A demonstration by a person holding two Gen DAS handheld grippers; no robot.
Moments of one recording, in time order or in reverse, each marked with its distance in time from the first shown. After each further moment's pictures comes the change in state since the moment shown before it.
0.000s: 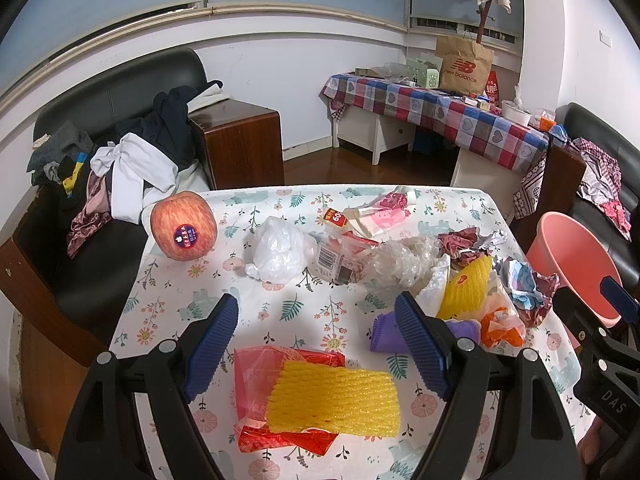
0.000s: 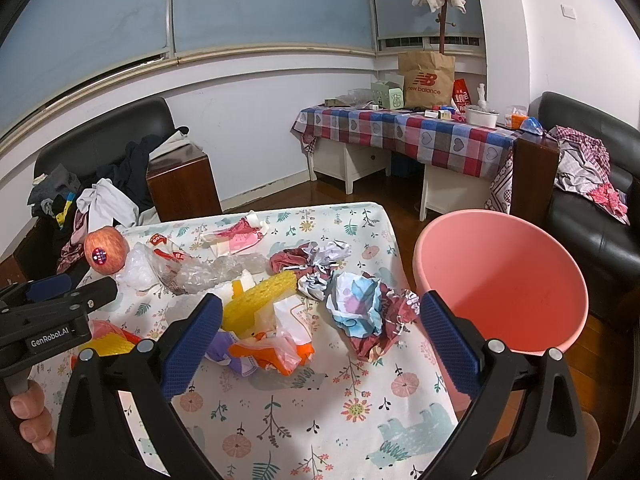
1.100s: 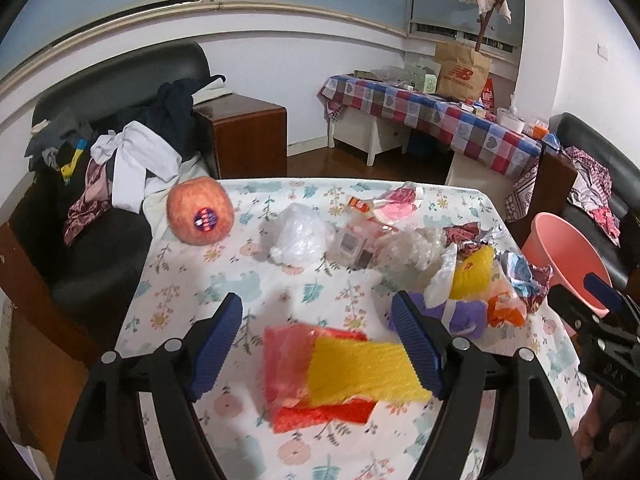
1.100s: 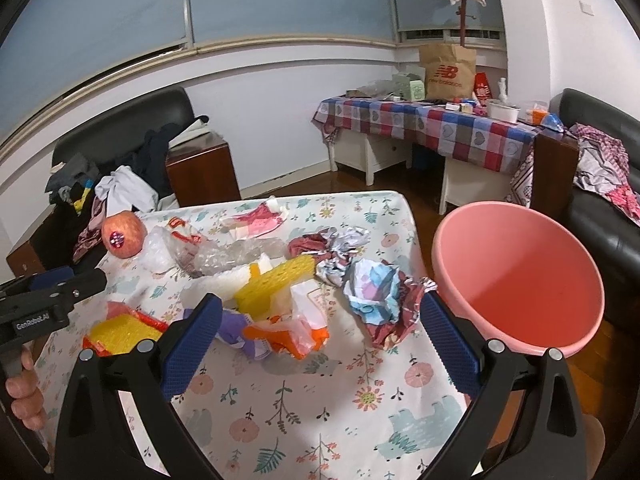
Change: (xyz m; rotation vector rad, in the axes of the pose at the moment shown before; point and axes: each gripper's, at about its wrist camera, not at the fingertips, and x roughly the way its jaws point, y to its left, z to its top) left arm -0.015 0.035 -0.016 -0.035 -0.001 -0.051; right arm 0.002 0.002 -0.008 -0.034 0.046 0.093
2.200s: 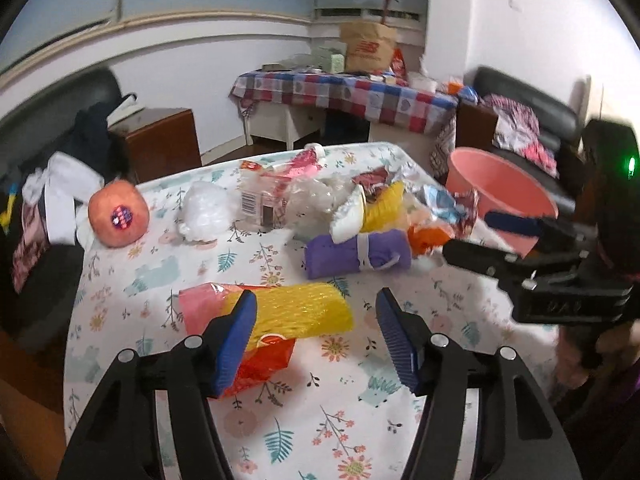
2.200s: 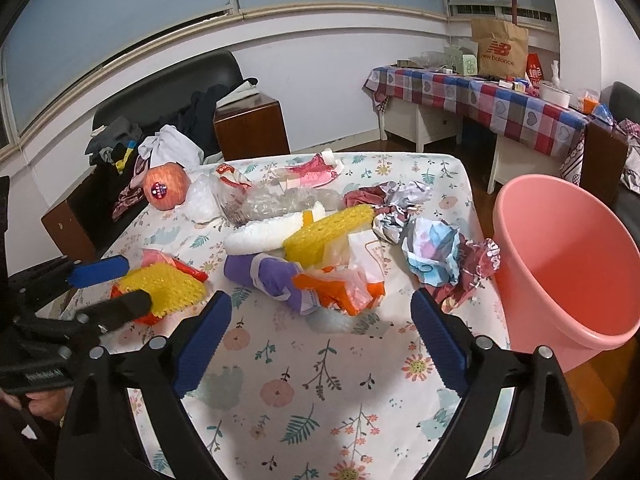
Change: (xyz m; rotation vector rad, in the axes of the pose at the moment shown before) left arm -0.004 -0.042 -0.041 0.247 0.013 -0.228; right arm 0.010 0.009 -0.019 -0.064 0.128 0.156
